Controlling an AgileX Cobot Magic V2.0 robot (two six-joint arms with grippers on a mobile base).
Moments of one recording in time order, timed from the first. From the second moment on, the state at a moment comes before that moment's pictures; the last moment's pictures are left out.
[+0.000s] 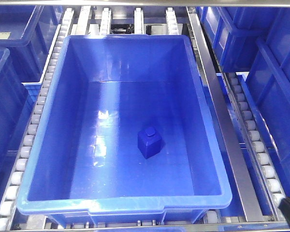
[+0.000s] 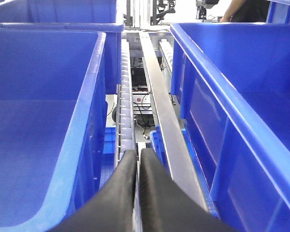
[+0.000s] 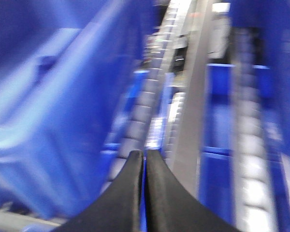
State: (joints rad) left arm -0.01 0.03 0.03 0.01 0.10 -0.04; right arm 0.16 0.11 -0.01 0.20 0.27 -0.18
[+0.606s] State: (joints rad) left arm -0.01 0.03 0.03 0.01 0.10 -0.04; right arm -0.01 -0.01 0.03 0.20 0.37 -0.18
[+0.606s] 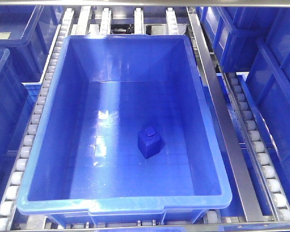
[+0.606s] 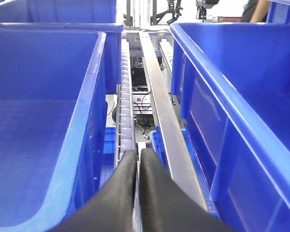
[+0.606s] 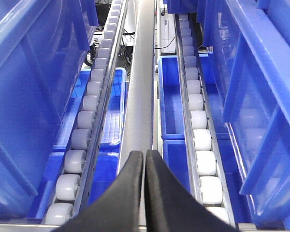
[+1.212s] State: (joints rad) left arm -0.01 0.03 0.03 0.01 0.10 -0.04; right arm -0.01 -0.01 0.03 -0.07 0.16 -0.18
